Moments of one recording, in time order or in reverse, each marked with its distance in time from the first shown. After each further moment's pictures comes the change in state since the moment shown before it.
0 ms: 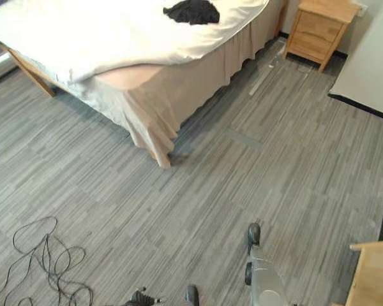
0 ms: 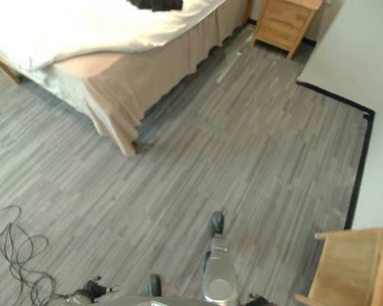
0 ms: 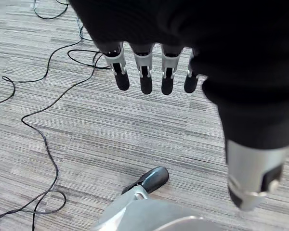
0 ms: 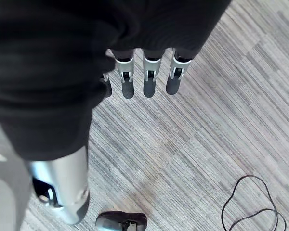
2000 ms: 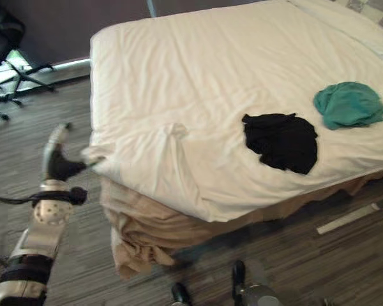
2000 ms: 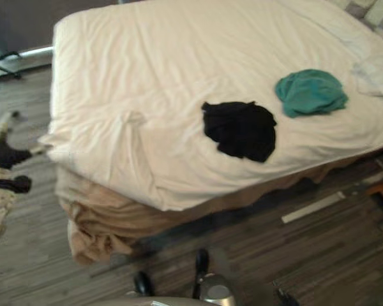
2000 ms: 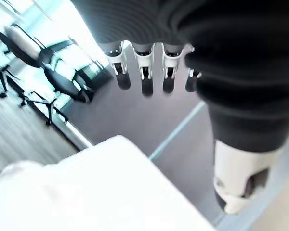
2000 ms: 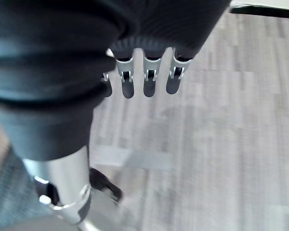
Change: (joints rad) left arm -0.139 0.595 0.307 -1.111 -0.149 -0.202 0.149; right arm 0.192 -0.186 0.051 -0.215 -0.103 -0.076 -0.020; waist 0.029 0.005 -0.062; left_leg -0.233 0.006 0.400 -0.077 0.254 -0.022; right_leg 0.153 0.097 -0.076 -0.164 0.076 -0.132
